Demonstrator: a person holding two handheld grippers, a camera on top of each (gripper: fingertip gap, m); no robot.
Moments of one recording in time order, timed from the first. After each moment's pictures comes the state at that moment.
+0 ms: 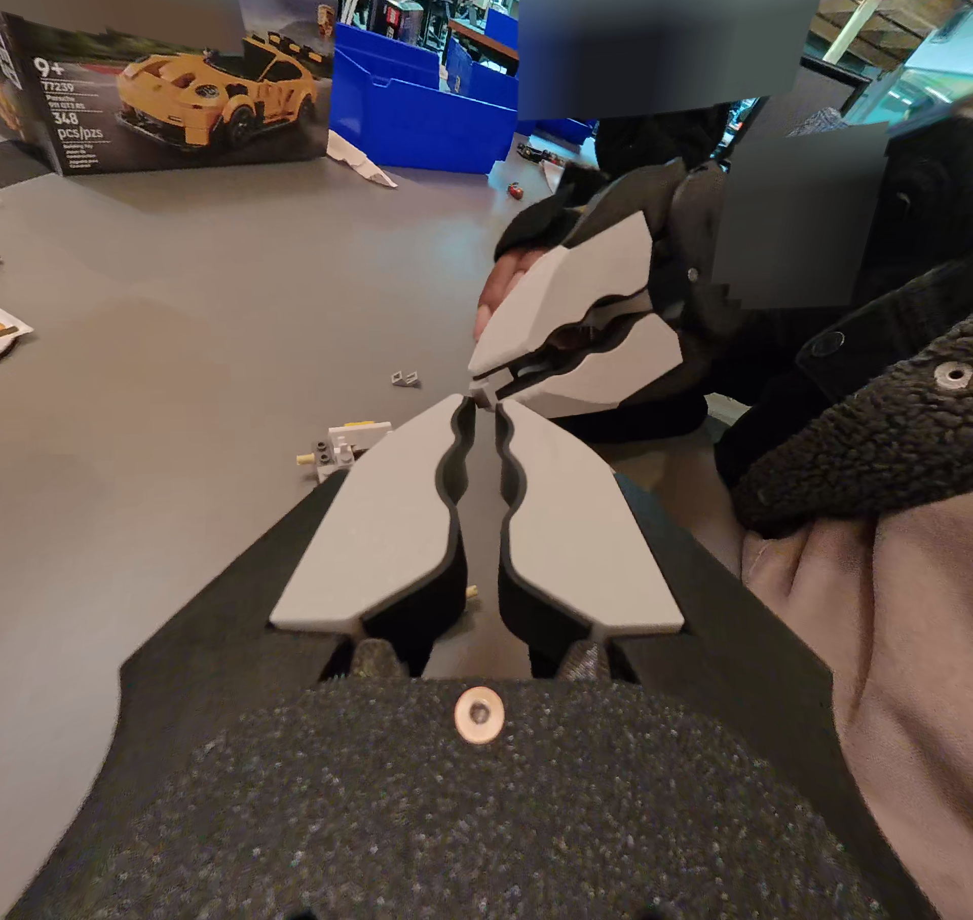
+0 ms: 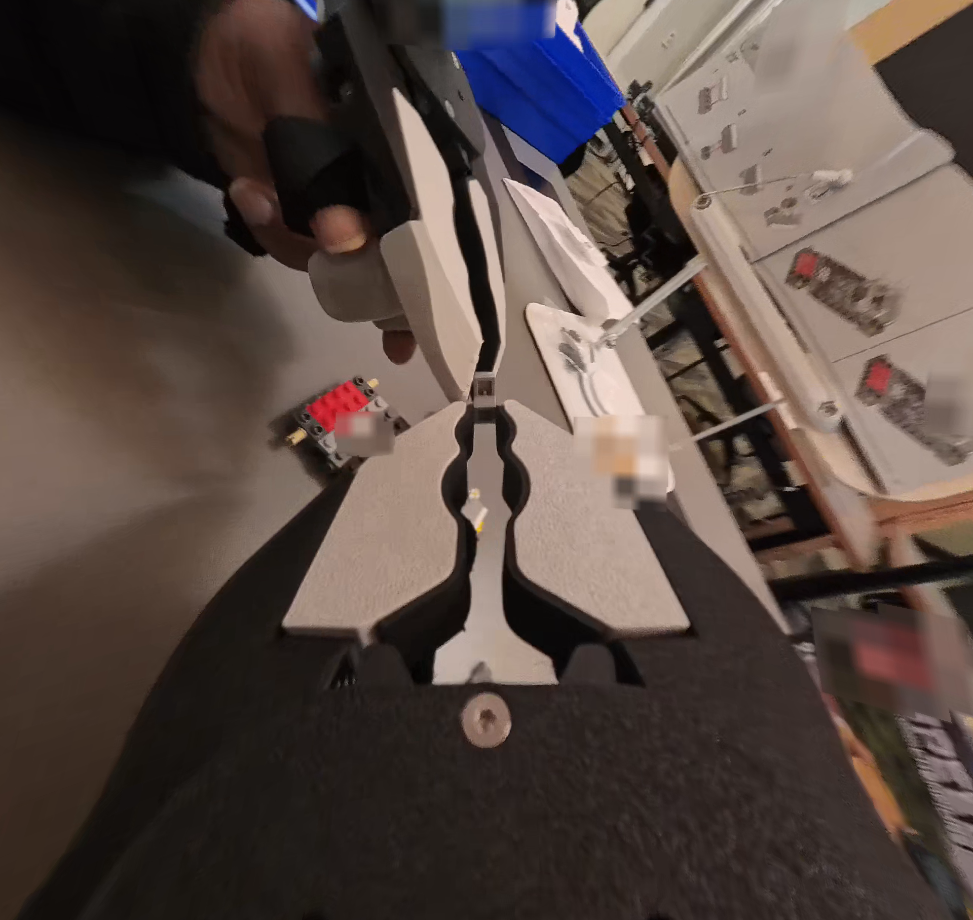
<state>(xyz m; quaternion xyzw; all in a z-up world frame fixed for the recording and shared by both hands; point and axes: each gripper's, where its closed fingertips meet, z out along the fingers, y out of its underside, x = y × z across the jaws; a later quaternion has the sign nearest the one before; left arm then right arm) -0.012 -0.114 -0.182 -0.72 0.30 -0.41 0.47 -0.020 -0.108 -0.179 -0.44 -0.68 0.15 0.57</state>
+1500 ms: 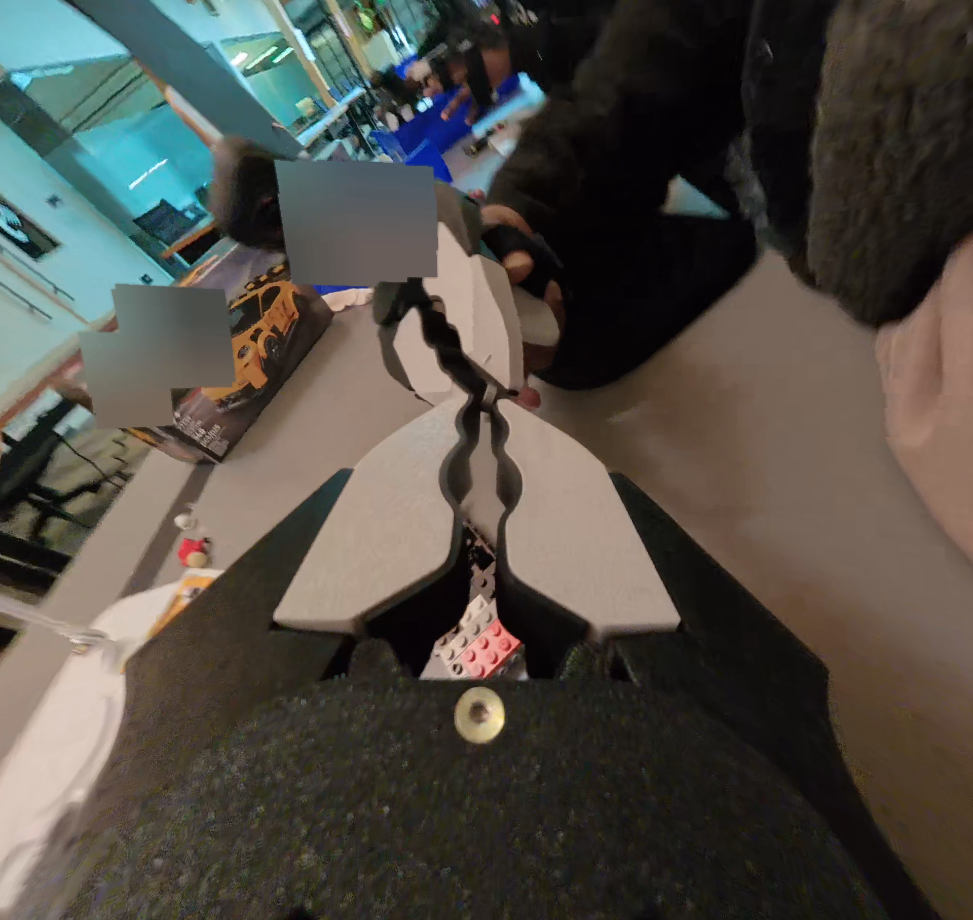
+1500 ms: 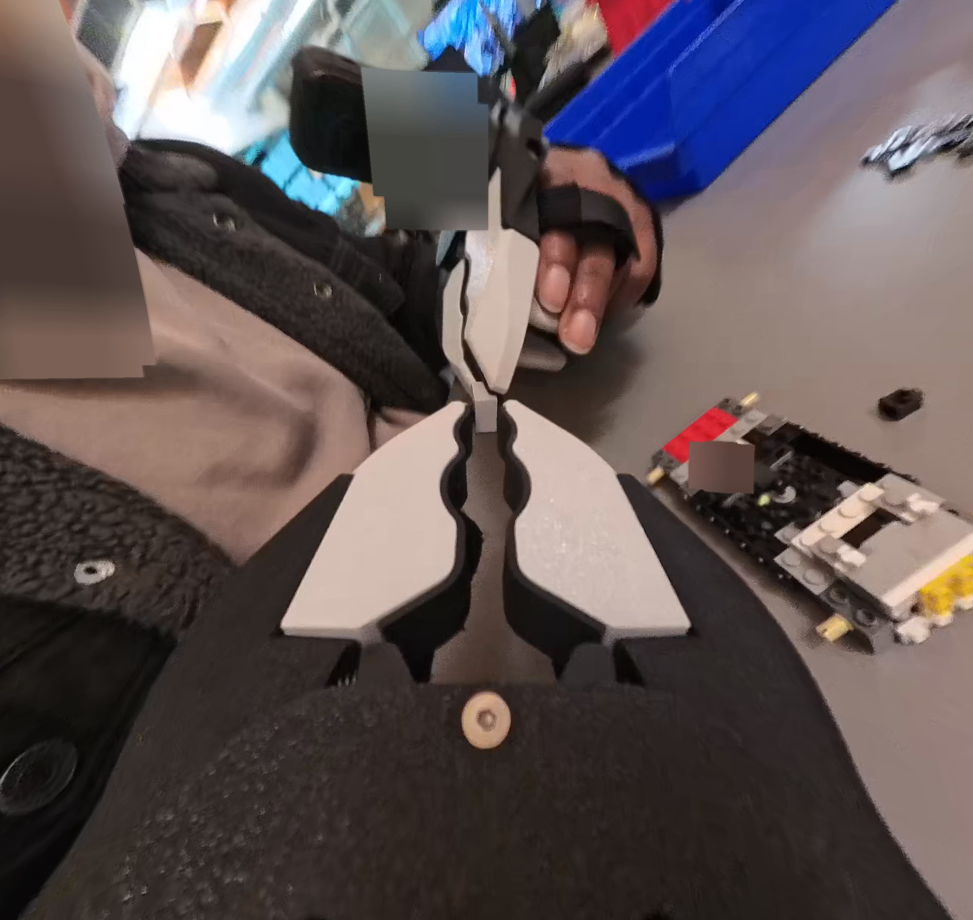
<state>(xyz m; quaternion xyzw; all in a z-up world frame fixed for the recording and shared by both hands) 0.010 -0.153 -0.171 -0.55 0.55 -0.20 0.59 0.003 -0.165 -0.171 -0.51 -0.54 0.67 0.08</state>
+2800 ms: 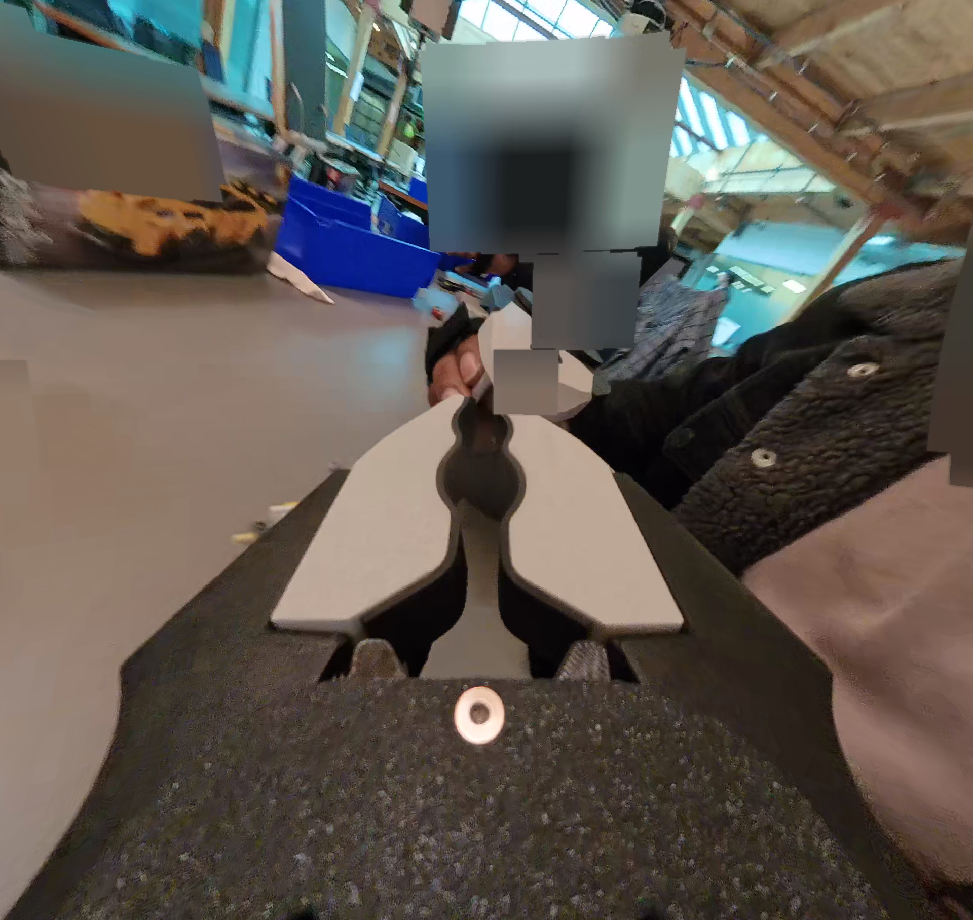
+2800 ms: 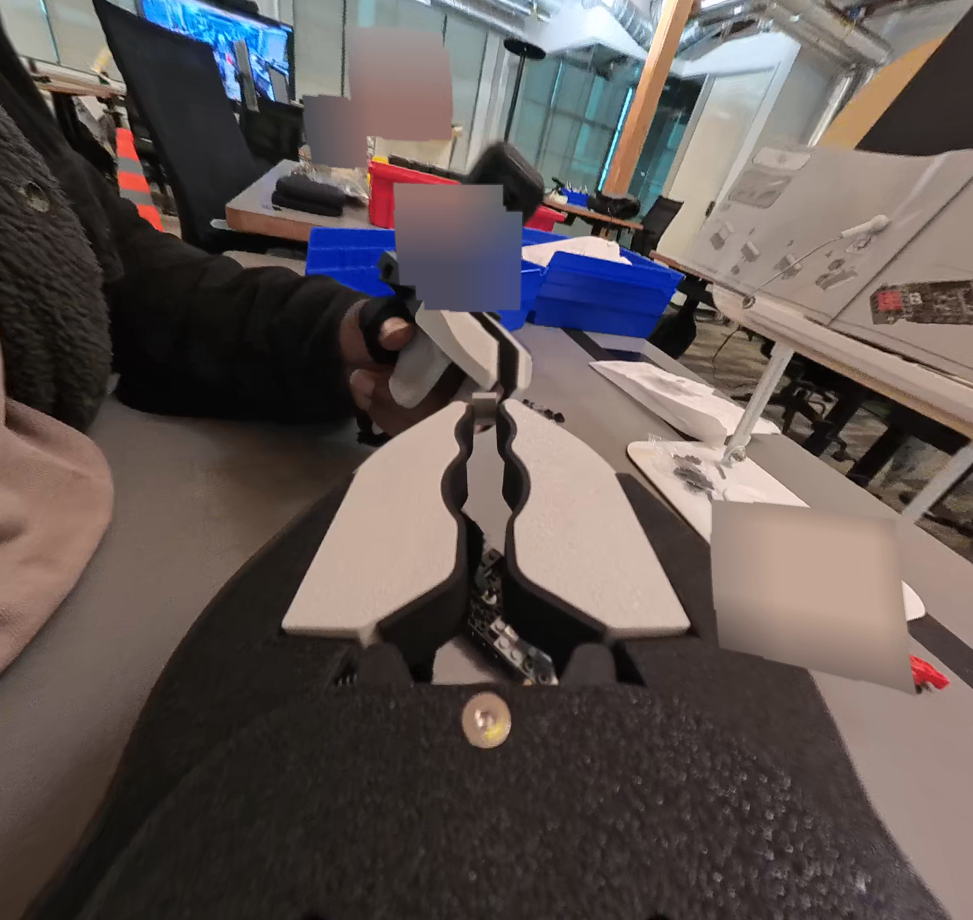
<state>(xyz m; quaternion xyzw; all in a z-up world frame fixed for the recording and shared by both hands) -0.021 -0.122 -0.138 -0.64 0.25 -0.53 0.51 -0.011 -0.129 -0.137 -0.41 -0.57 0.47 0.53</state>
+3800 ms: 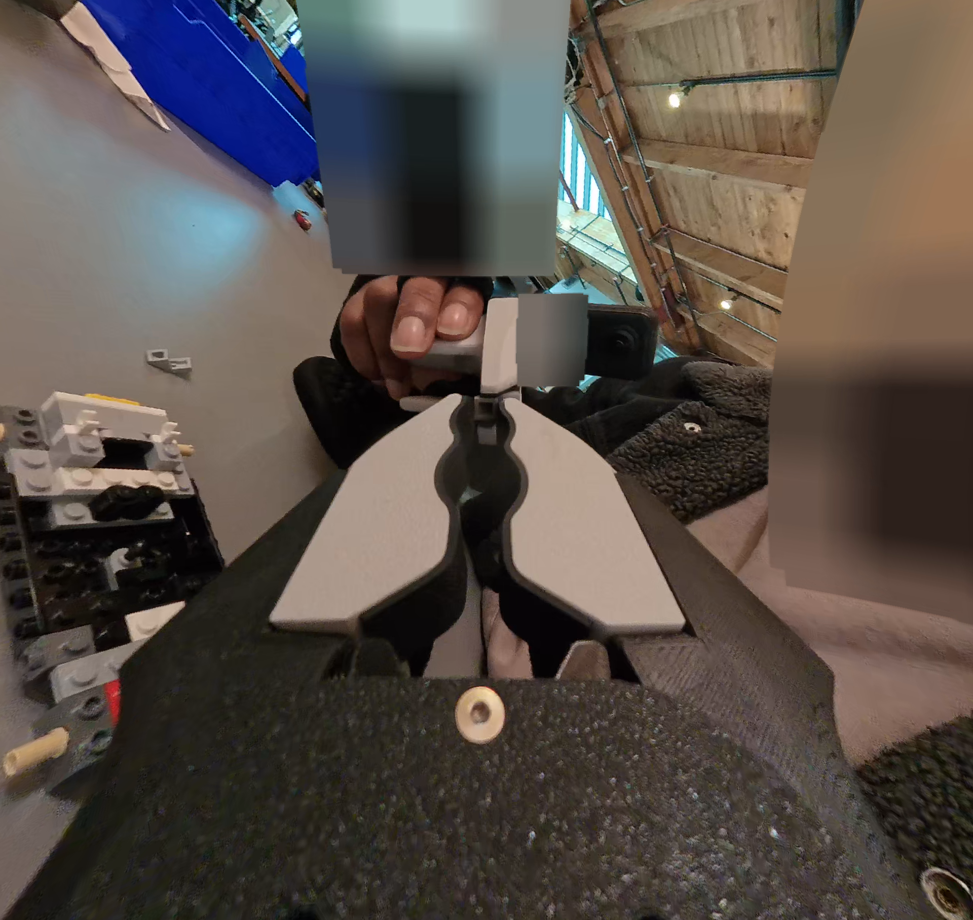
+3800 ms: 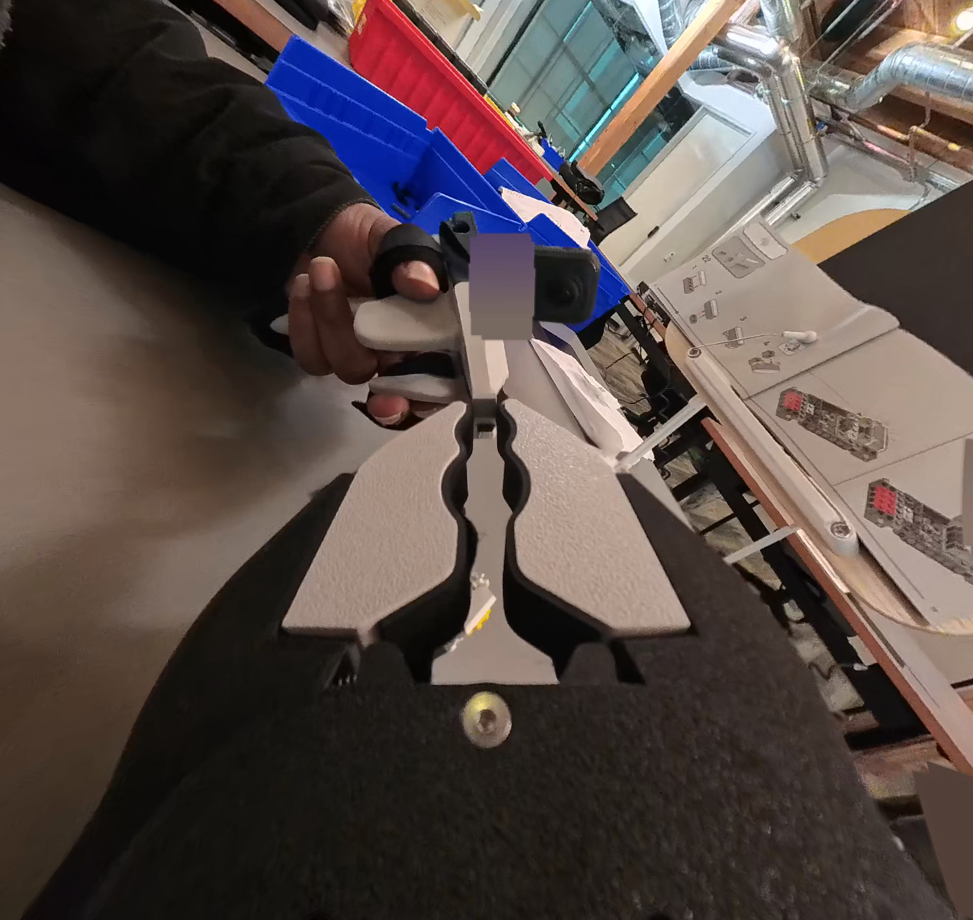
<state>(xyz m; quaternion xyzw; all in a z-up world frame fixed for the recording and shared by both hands) 0.002 -0.136 -0.153 -0.63 0.15 -0.70 0.31 -0.016 -0.136 -0.154 -0.32 -0.67 0.28 0.61</state>
